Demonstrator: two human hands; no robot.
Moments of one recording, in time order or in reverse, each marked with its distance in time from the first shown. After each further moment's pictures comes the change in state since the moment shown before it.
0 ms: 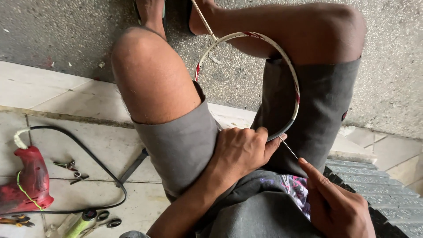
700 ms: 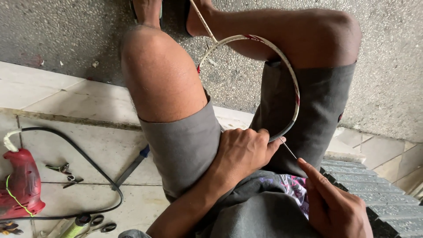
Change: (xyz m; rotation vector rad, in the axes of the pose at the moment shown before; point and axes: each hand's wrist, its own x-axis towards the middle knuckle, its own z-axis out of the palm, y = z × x) left_hand 0.004 0.002 -0.001 -0.034 -0.141 -0.087; right_hand 0.001 -0.018 -0.003 -0.100 0.005 0.085
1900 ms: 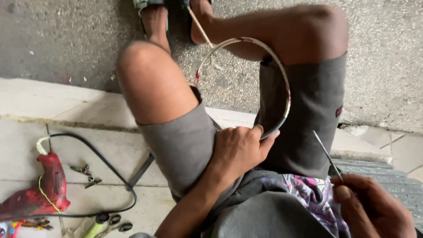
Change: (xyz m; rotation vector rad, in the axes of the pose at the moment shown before) left_hand -0.005 -0.001 -0.007 0.080 0.075 0.054; right_hand -0.019 0.007 -0.023 0.559 0.066 0.609
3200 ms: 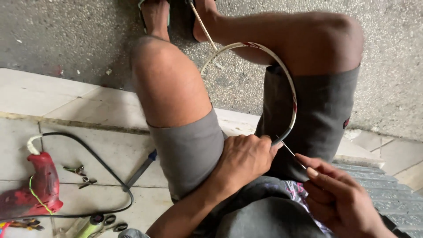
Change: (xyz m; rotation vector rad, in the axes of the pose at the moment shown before) left_hand 0.004 0.001 -0.002 -0.098 -0.324 -0.111; right_hand 0.057 -0.009 0.036 0.830 -0.496 0.746
